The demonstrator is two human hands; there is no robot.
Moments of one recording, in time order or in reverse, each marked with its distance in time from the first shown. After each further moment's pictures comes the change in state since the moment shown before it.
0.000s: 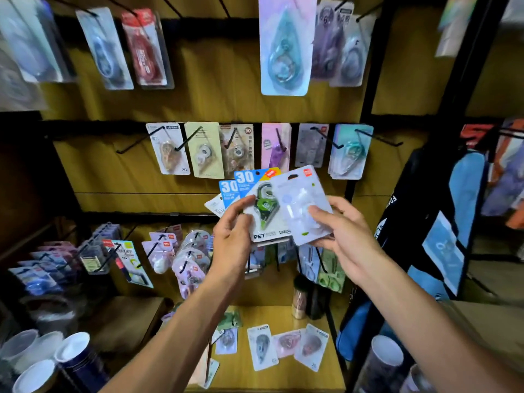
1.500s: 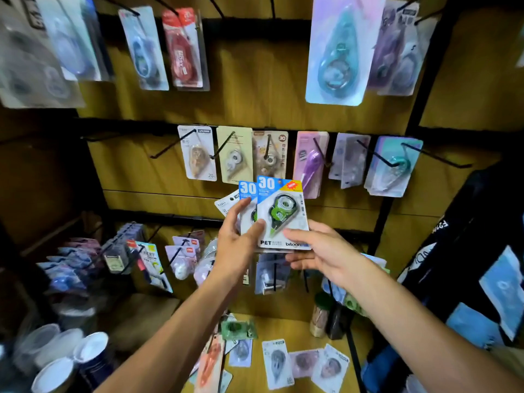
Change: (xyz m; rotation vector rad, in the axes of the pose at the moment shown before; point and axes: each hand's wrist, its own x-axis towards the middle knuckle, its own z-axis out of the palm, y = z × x) left_hand 0.051 -0.003 -0.047 0.022 0.010 0.051; right_hand 0.063 0.038 0.069 -0.157 -0.329 0.342
